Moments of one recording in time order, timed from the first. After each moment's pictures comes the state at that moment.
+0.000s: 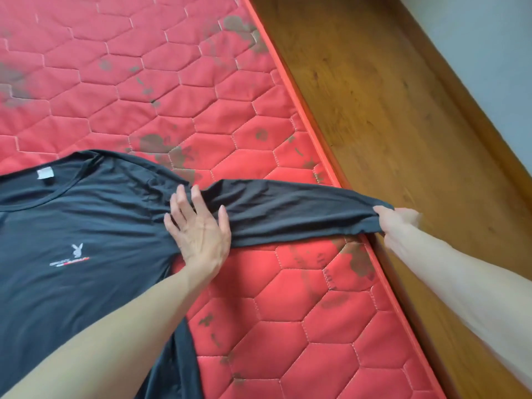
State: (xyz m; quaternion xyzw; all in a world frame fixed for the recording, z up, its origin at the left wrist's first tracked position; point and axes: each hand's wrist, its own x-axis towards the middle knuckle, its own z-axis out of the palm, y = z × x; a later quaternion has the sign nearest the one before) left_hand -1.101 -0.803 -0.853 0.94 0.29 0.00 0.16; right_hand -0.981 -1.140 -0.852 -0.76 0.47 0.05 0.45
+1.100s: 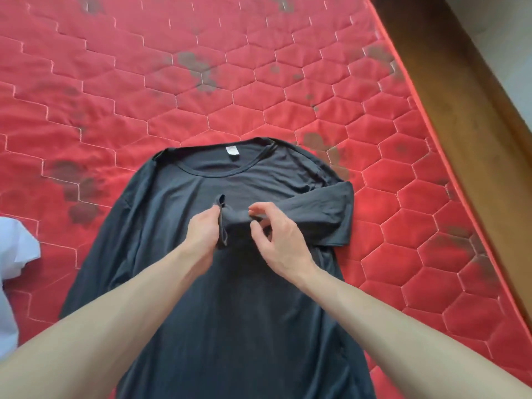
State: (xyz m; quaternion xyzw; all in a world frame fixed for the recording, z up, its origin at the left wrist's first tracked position) left_hand -1.247 -0.473 -0.819 0.53 0.51 -0.07 0.67; right_hand -1.216 -0.639 -0.799 -0.86 -0.21 0.16 0.44
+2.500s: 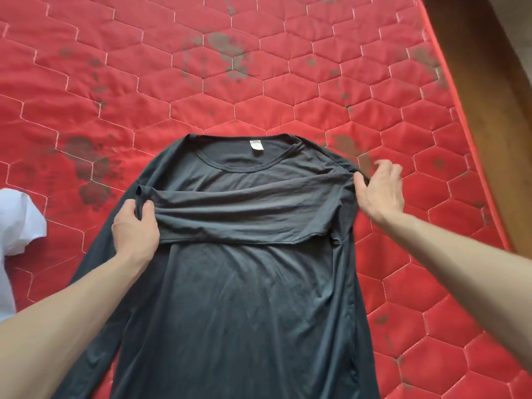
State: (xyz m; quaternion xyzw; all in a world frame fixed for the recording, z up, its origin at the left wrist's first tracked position) left_hand -1.322 -0.356 -0.864 0.75 0.53 0.12 0.38; right_hand -1.045 -0.705 -0.819 -0.98 -0.01 0.08 0.16
